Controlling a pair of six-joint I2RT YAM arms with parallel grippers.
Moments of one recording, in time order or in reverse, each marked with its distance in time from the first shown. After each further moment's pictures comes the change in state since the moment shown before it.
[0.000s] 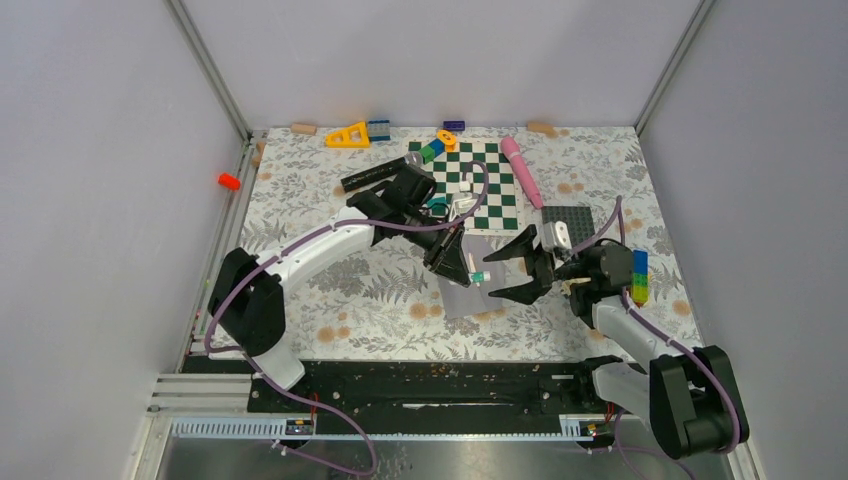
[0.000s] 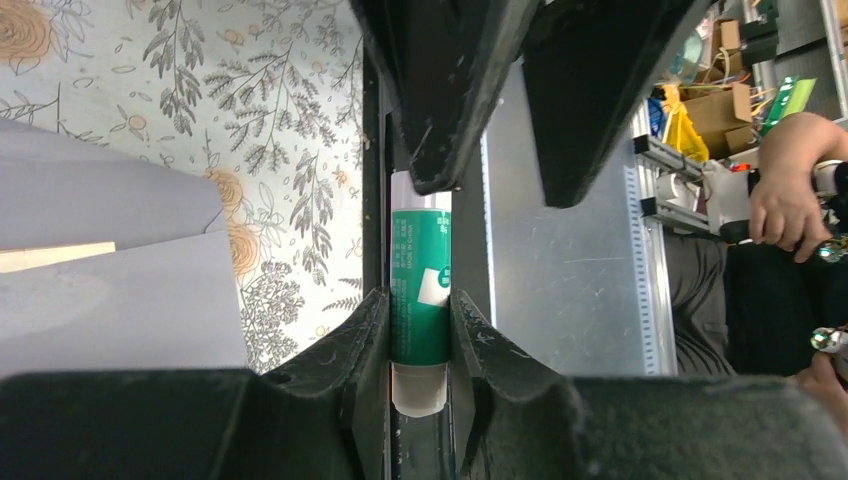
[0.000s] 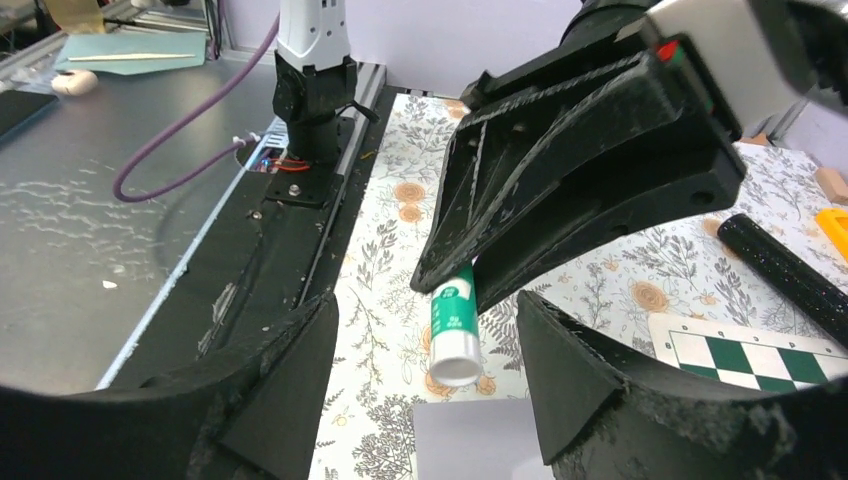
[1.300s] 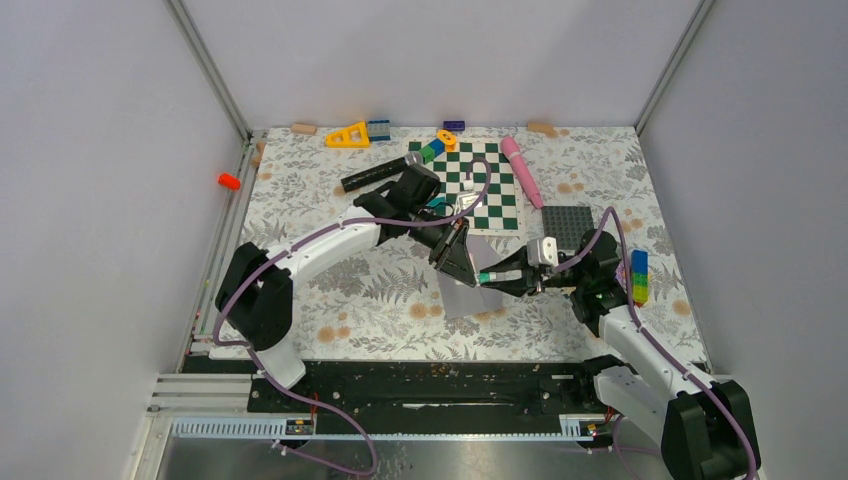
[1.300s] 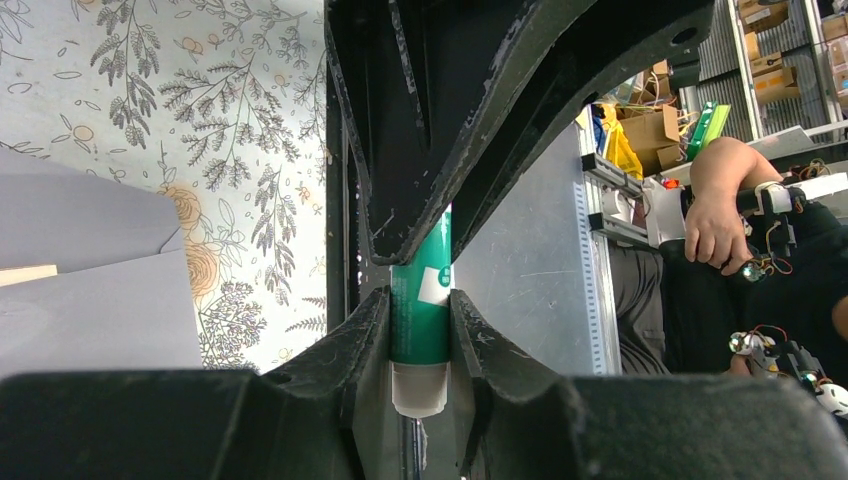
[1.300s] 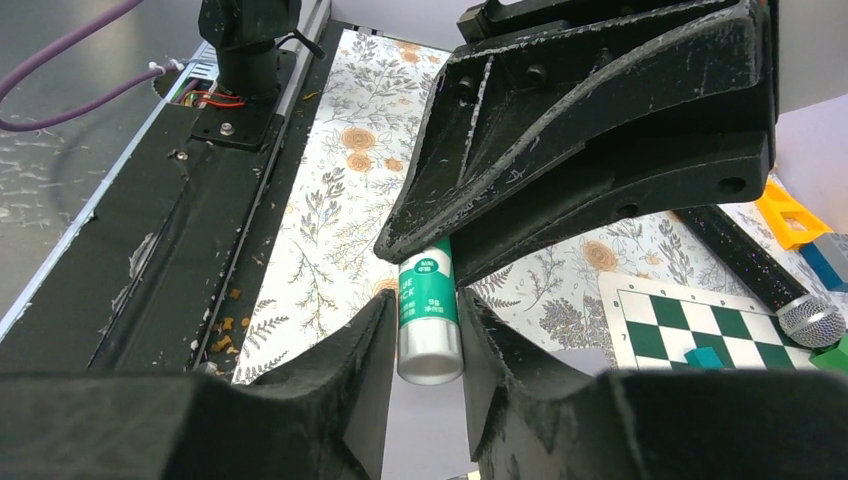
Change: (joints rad) left arm 0.010 0.046 -0.005 0.114 0.090 -0.155; right arm 0.068 -0.164 0.026 -0.776 0.132 -0.716
